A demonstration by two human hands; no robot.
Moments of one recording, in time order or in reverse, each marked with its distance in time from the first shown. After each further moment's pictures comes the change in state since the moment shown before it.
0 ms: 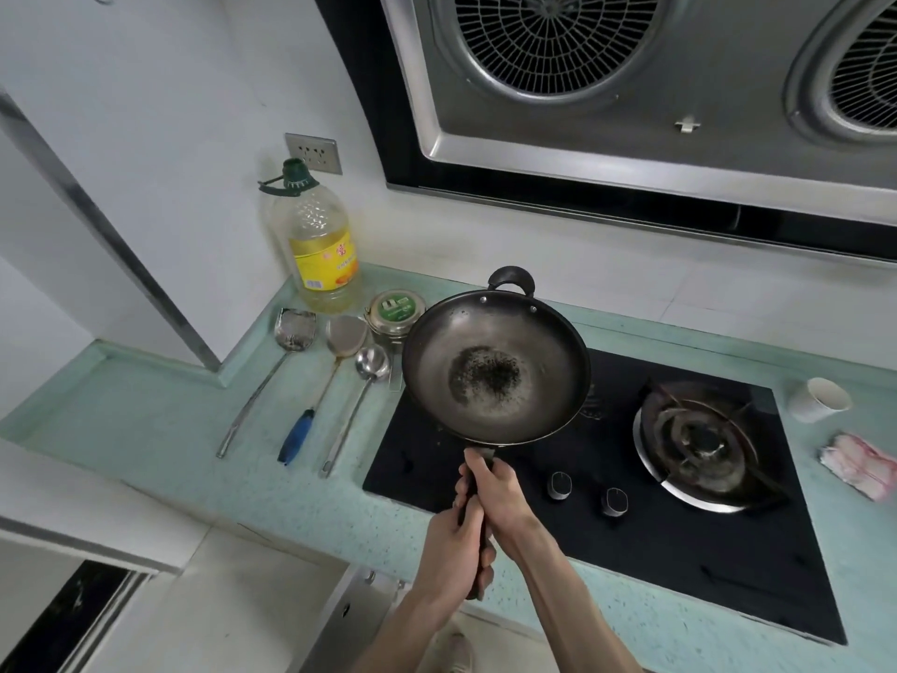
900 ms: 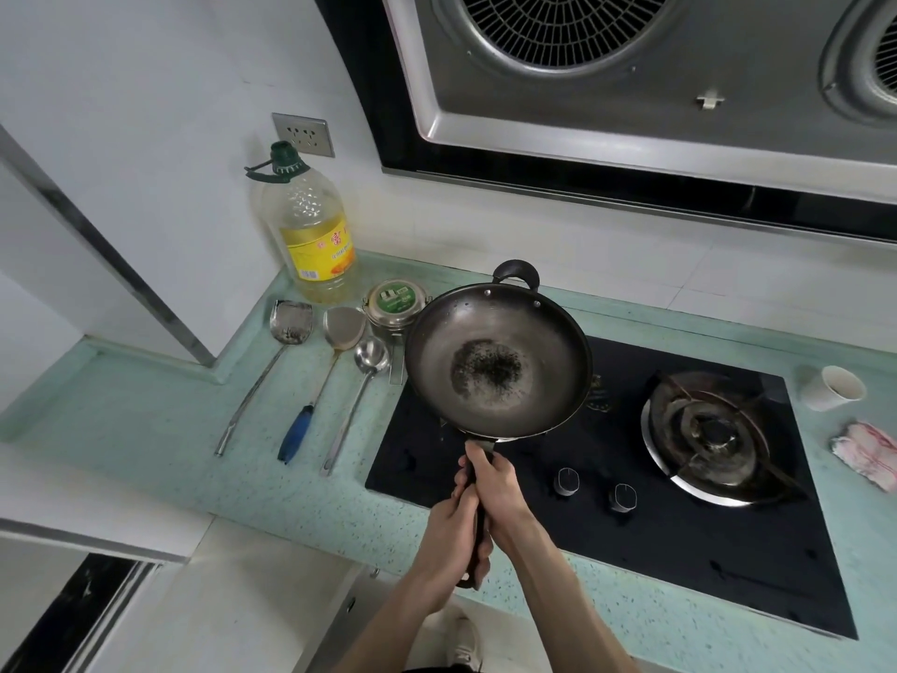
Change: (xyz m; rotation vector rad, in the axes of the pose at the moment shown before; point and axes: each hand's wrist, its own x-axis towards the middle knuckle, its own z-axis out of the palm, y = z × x) left_hand 0.026 0.002 -0.014 -0.036 -0.076 -0.068; right_hand 0.034 0.011 0.009 0.082 0.042 0.062
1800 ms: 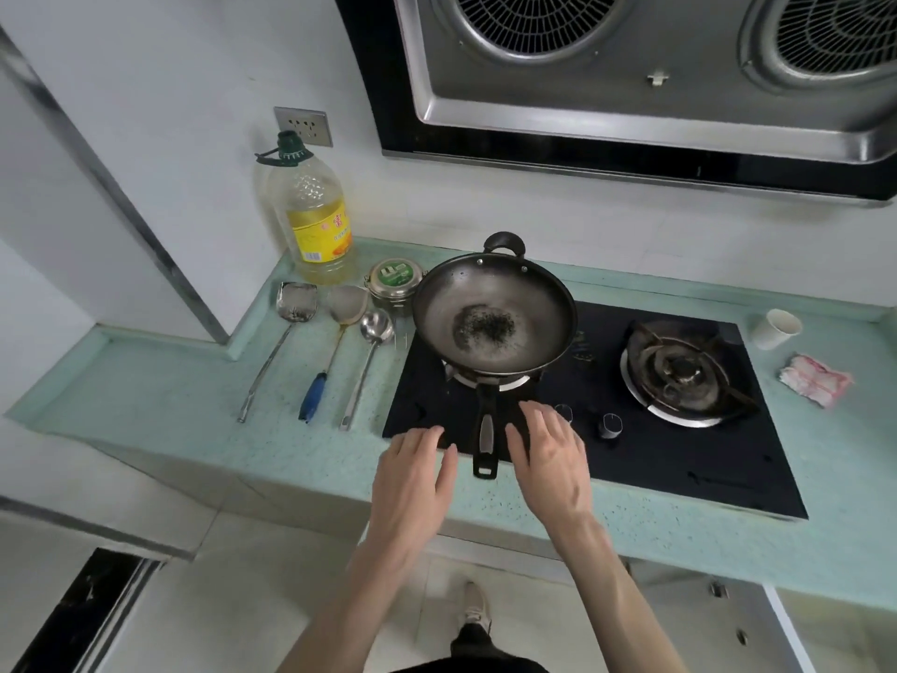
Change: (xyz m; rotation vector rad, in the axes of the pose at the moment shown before) left_hand -0.047 -0.049 -0.077 1.066 0.476 0.751; right_hand -0.098 0.055 -0.038 -1.223 0.590 -0.849
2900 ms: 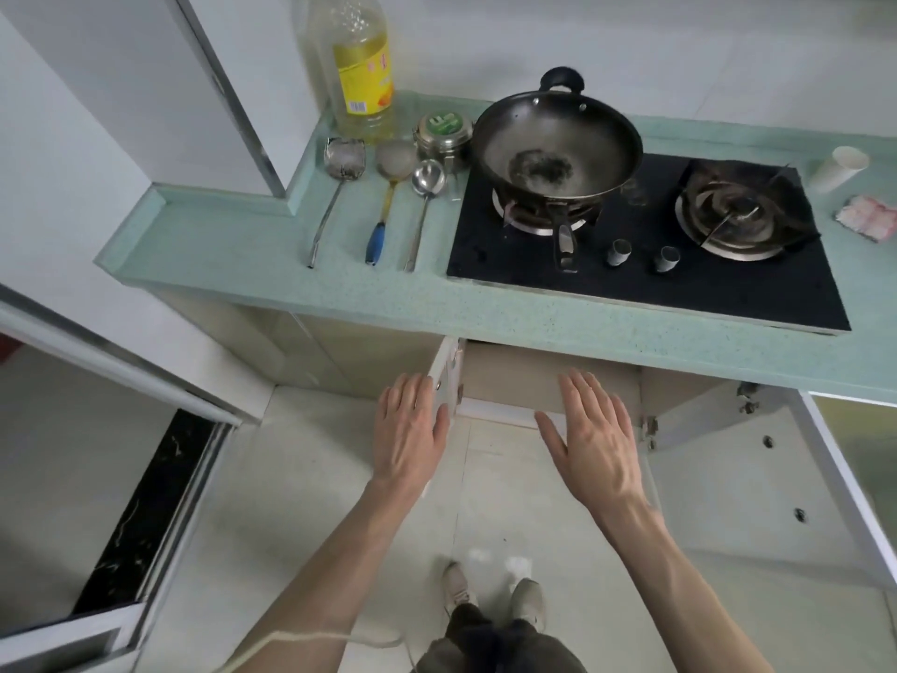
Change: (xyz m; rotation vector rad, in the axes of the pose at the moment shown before) left_hand -0.203 -0.141 0.002 0.200 -0.094 0.049; right_hand -0.249 -0.054 0.019 -0.260 -0.183 -0.012
